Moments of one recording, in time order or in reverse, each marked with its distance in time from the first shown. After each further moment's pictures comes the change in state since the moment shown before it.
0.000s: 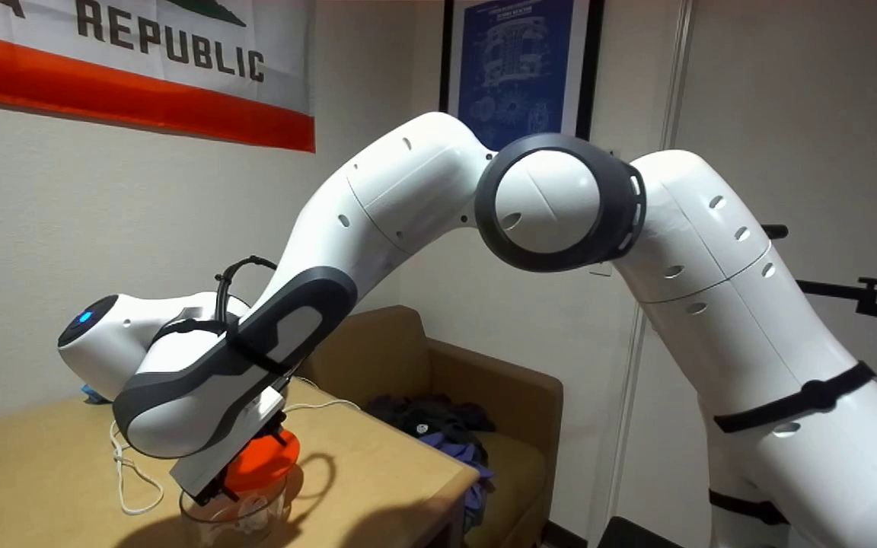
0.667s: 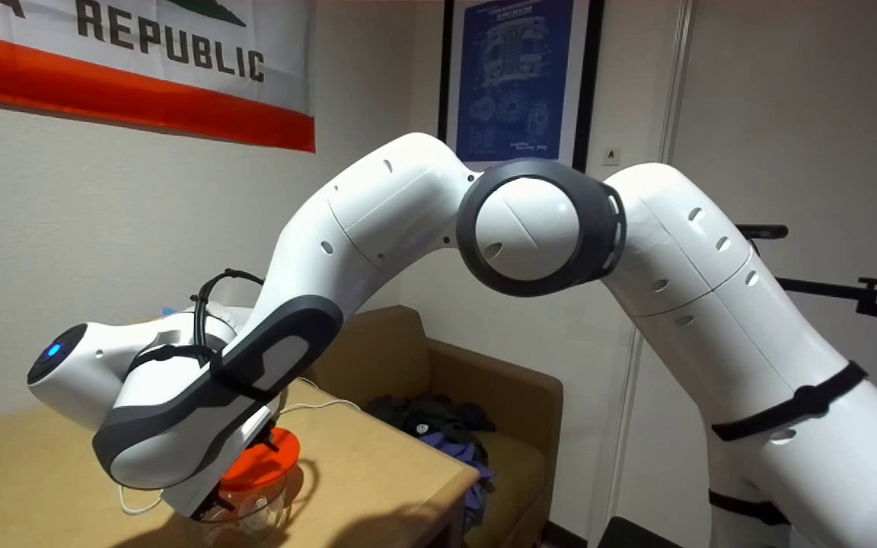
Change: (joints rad) arm 0.017 0.074 0.011 0.069 -0.070 -0.042 -0.004
